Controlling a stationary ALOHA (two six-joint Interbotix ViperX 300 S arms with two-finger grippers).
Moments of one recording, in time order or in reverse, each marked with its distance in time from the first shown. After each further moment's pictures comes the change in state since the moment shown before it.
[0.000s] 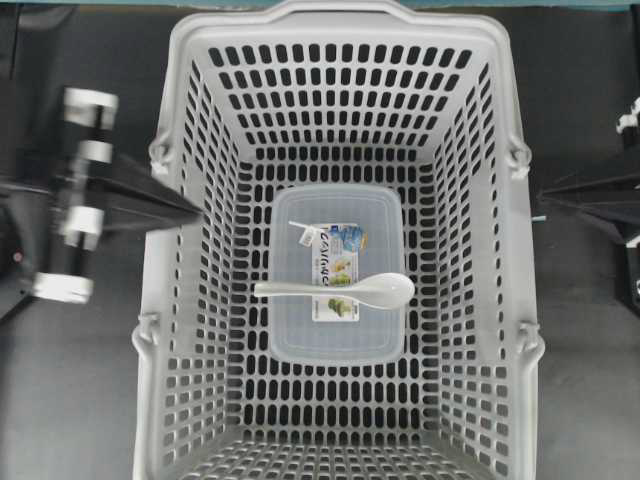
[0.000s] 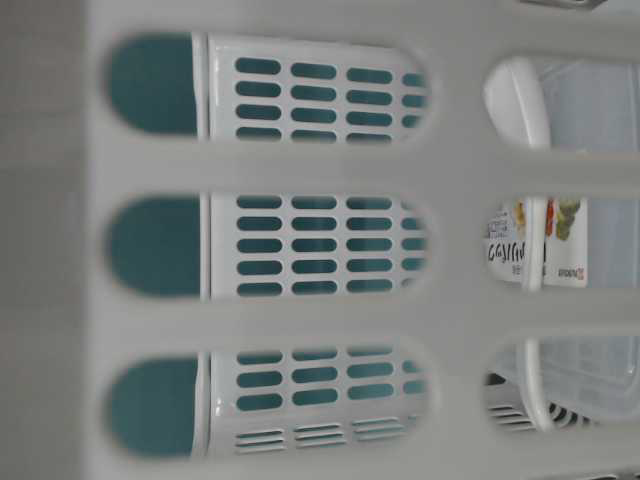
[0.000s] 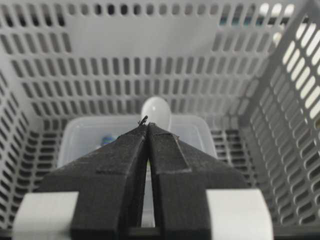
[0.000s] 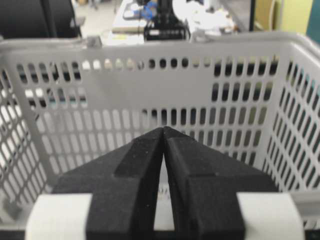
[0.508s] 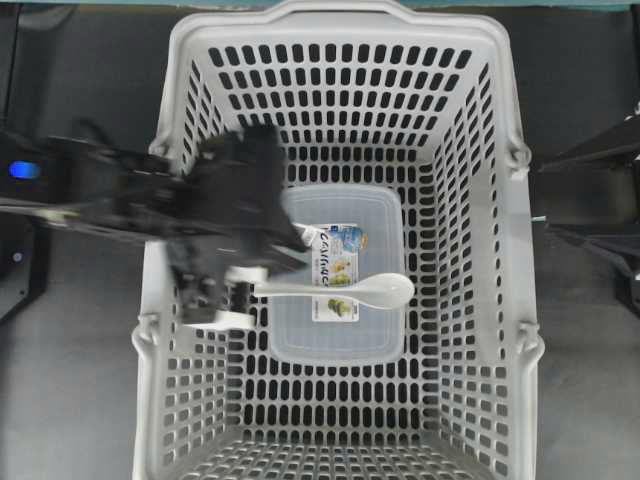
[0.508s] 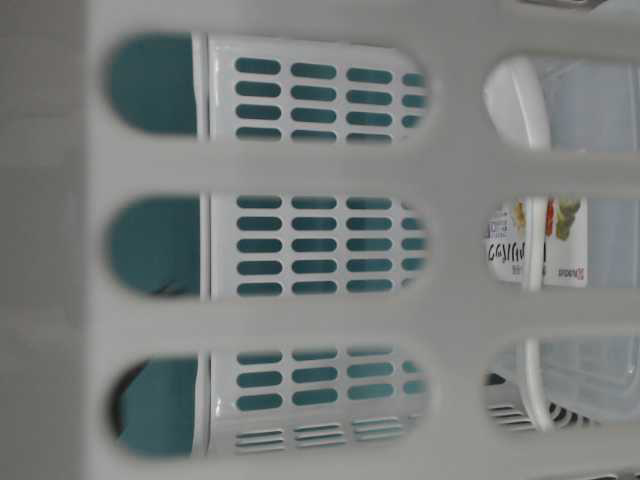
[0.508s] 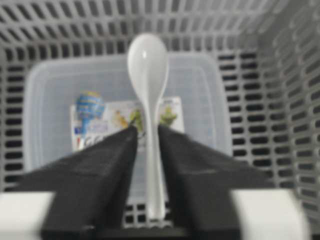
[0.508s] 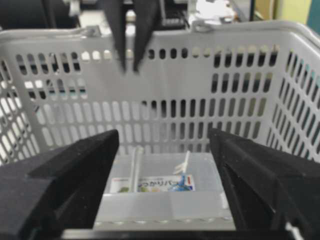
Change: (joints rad) left arm -0.021 0.442 -0.360 -0.002 0.345 0.000; right arm 0.002 -0.020 0.000 0.000 0.031 0.000
